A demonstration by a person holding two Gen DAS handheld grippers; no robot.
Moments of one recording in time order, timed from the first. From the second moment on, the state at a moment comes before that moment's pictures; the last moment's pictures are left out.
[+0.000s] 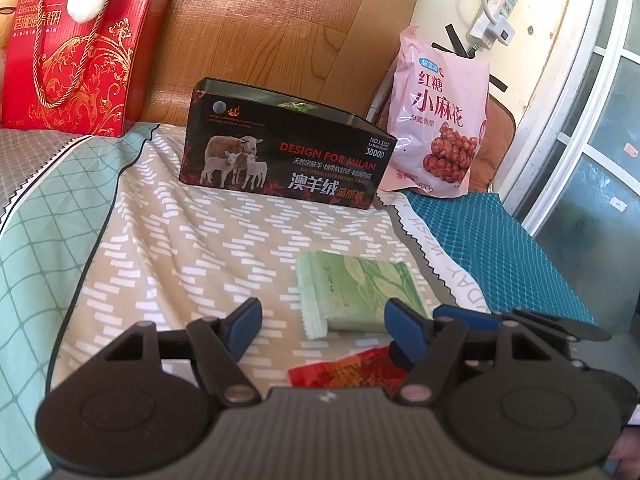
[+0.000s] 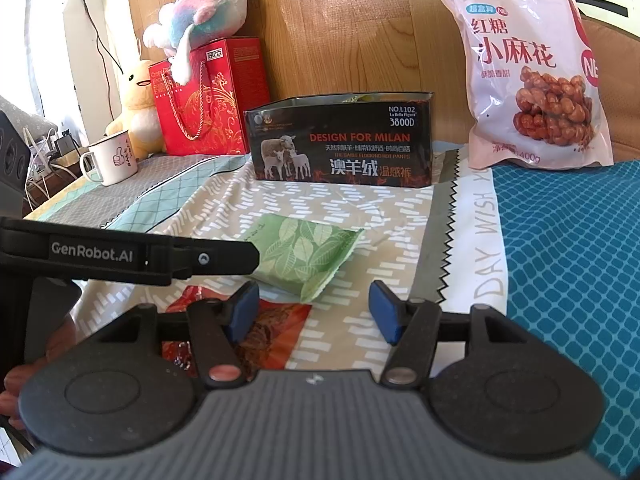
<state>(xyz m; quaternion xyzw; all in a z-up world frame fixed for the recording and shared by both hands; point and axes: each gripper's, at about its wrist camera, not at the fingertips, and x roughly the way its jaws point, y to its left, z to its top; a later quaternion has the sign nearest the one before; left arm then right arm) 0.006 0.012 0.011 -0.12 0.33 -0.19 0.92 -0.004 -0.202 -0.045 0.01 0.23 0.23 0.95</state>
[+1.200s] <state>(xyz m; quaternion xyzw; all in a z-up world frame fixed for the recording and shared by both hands) 0.006 0.012 0.011 -0.12 0.33 -0.19 0.92 -0.003 -0.203 -0.045 0.01 0.23 0.23 0.95</state>
